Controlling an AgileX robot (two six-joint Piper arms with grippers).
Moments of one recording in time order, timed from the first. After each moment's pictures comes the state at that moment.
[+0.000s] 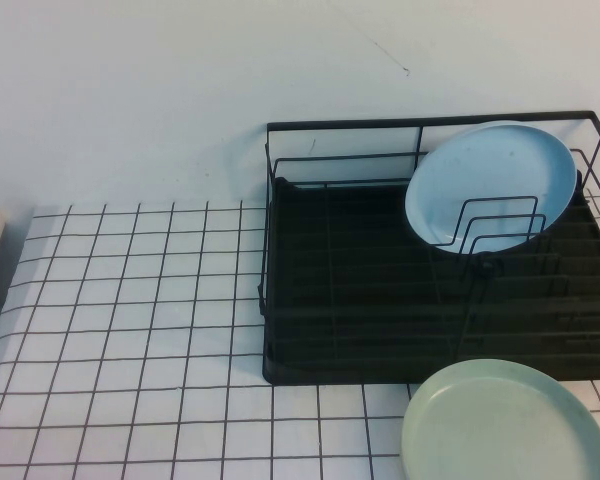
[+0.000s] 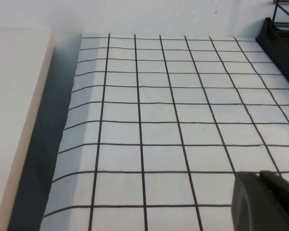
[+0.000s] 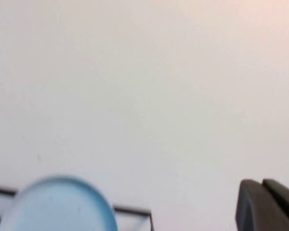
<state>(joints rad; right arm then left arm) -0.01 -0.01 0.03 -0.08 -0.21 -0.07 0.00 -0.01 0.02 -0.19 0.37 0.04</state>
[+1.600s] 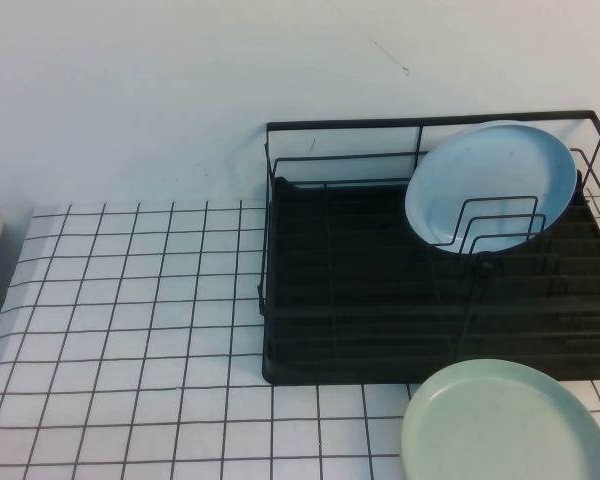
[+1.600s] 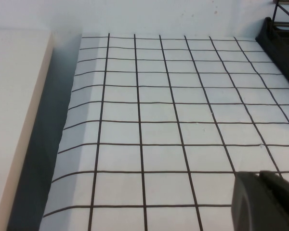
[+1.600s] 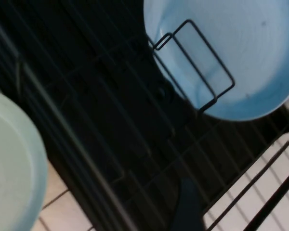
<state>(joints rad) -0.01 1.33 -1.08 0.46 0.75 -1.28 0.00 -0.01 0.02 -0.19 0.37 0.04</state>
